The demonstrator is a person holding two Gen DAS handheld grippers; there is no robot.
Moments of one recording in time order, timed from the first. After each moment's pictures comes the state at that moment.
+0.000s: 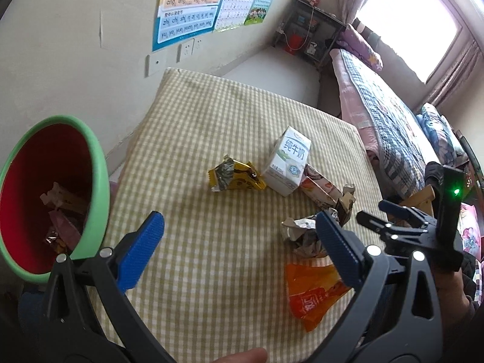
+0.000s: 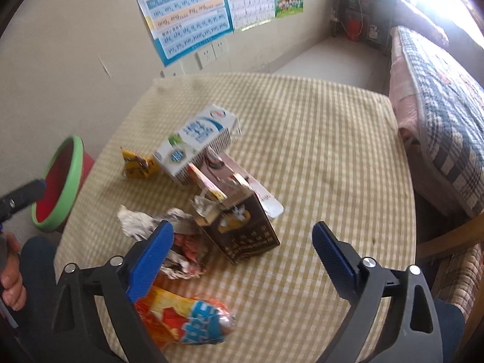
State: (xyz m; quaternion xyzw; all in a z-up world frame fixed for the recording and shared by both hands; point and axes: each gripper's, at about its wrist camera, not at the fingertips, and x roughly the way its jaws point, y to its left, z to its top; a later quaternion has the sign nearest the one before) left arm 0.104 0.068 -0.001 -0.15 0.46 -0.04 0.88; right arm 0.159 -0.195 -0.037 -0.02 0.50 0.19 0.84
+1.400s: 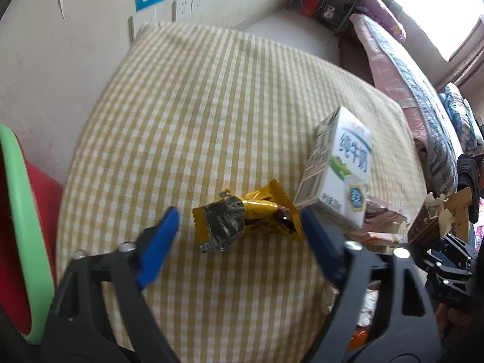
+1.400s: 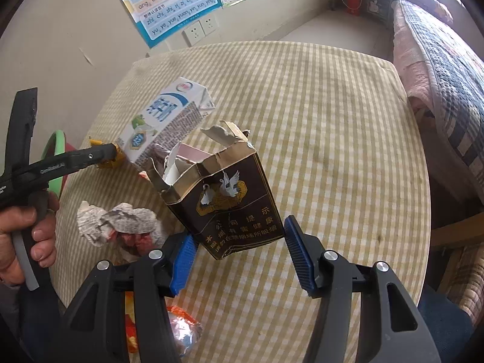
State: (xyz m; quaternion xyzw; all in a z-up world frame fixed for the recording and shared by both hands) left arm 0.216 0.054 -0.095 -0.13 0.55 -0.02 0.83; right arm 0.184 -0.219 -0.074 0.00 0.55 0.19 0.81
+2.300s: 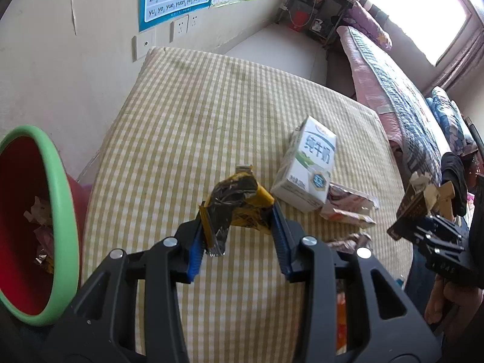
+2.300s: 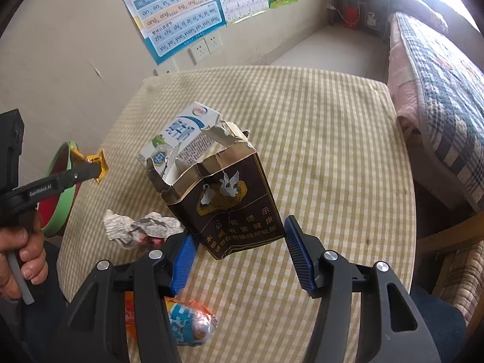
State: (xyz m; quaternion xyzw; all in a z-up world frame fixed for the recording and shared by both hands) left arm 0.168 0.059 -0.043 -0.13 0.51 -0.04 0.85; right arm 0.171 -0.215 -0.036 0.01 0.52 0.19 0.83
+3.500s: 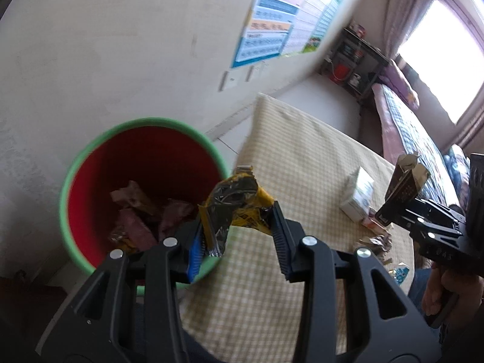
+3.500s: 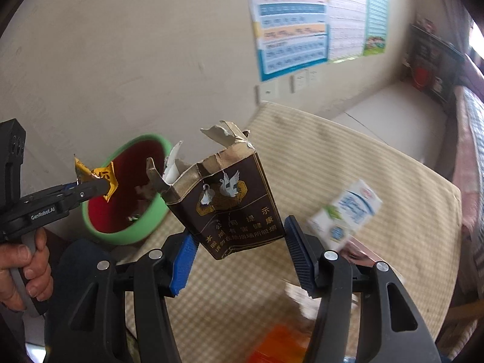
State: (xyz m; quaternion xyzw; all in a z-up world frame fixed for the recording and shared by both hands) left arm 0.059 0.209 0.013 -0.19 0.43 0.07 0.88; right arm 0.145 -0.024 0.029 -0.08 0.45 0.33 0.83
